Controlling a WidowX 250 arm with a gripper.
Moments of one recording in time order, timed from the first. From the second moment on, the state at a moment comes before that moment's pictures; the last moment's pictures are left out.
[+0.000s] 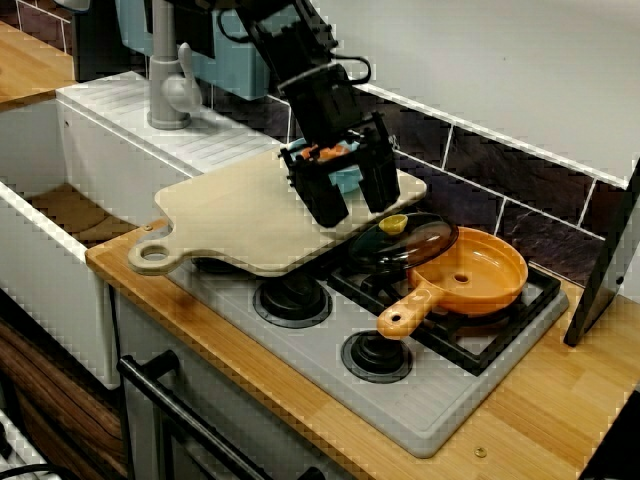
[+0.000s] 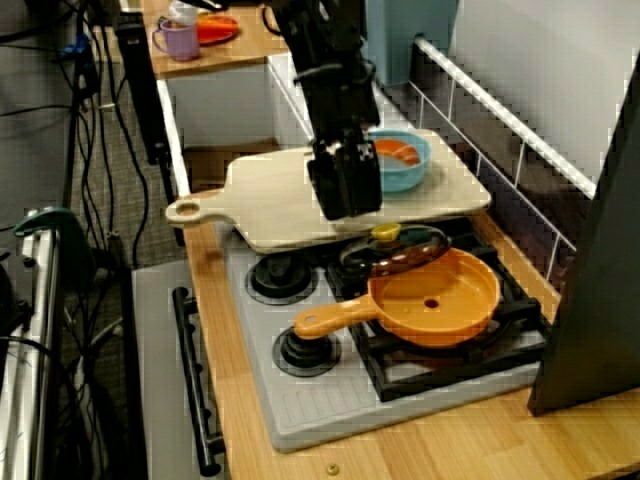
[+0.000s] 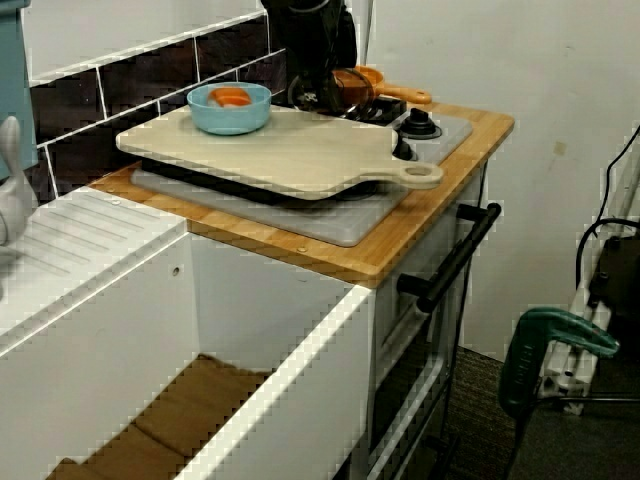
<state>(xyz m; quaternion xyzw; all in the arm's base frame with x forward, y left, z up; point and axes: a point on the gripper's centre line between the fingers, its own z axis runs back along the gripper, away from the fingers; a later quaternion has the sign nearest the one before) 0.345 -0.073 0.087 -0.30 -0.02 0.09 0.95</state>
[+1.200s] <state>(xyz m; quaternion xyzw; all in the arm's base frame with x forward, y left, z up) 0.376 -0.083 0.076 -0.30 -0.04 0.13 0.95</state>
